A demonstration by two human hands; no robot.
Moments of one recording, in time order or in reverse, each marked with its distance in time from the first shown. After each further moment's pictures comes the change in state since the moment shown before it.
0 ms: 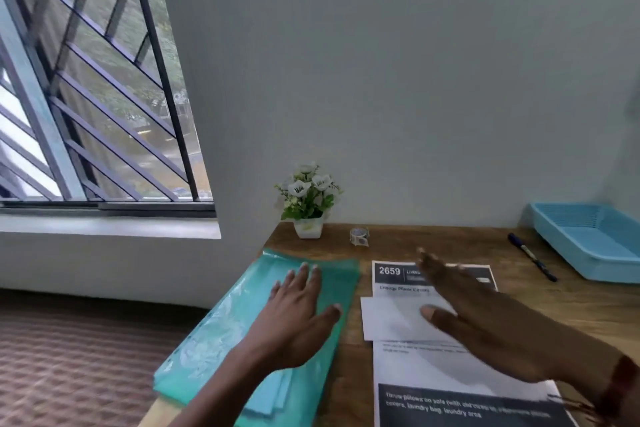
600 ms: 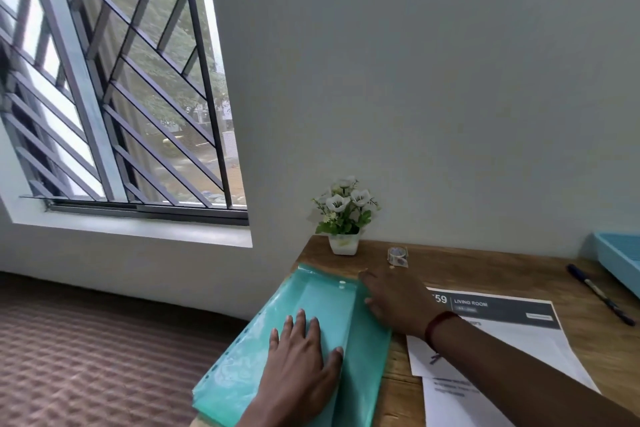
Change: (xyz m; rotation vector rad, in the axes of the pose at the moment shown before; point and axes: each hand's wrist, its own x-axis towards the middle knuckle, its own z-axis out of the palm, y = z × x) left_hand -0.001 -0.062 0.040 0.069 0.022 -0.255; right_hand 0.186 -0.039 0.059 -0.325 0.282 -0.101
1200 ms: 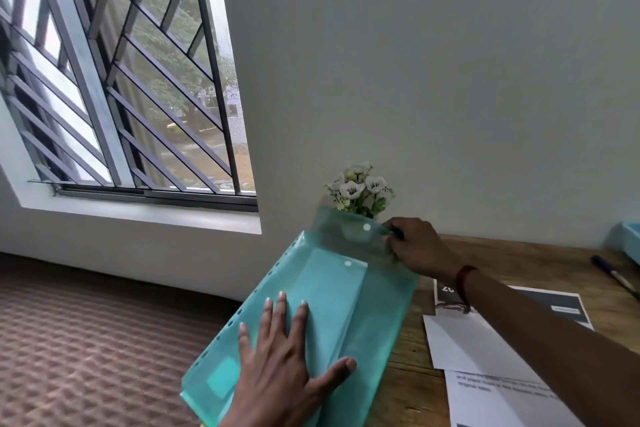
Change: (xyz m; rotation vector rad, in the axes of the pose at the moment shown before) left_hand -0.030 -0.037 -0.017 0.022 0.131 -0.022; right_hand 0.043 0.022 -0.025 0.663 0.138 0.306
